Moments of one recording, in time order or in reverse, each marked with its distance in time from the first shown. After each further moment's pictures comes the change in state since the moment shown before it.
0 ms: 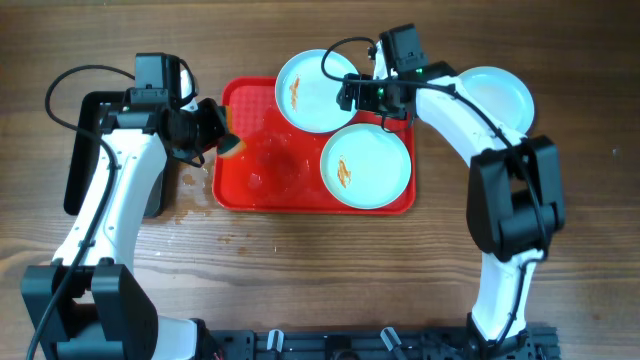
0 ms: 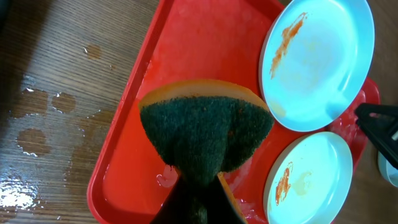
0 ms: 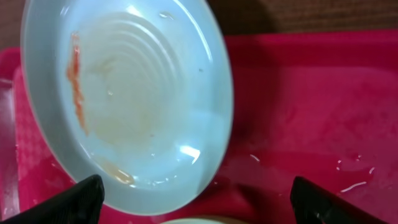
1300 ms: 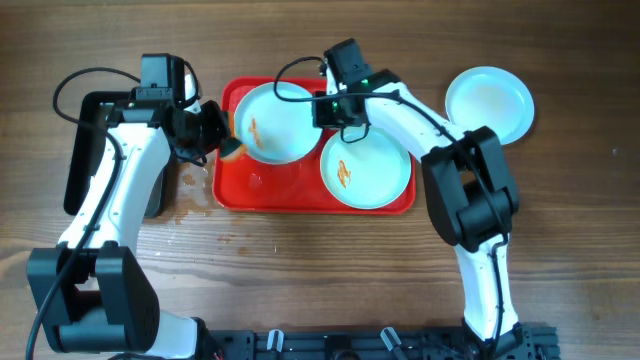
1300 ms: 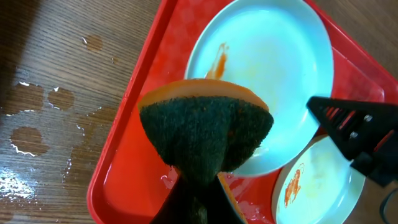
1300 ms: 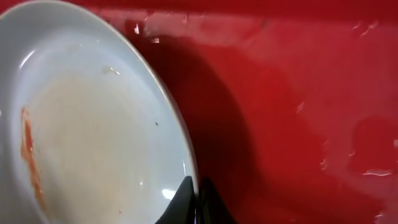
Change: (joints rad) left arm 0.000 0.051 0.000 0.005 0.000 0.000; right arm 0.175 0.141 0.121 -0.010 0.023 0.027
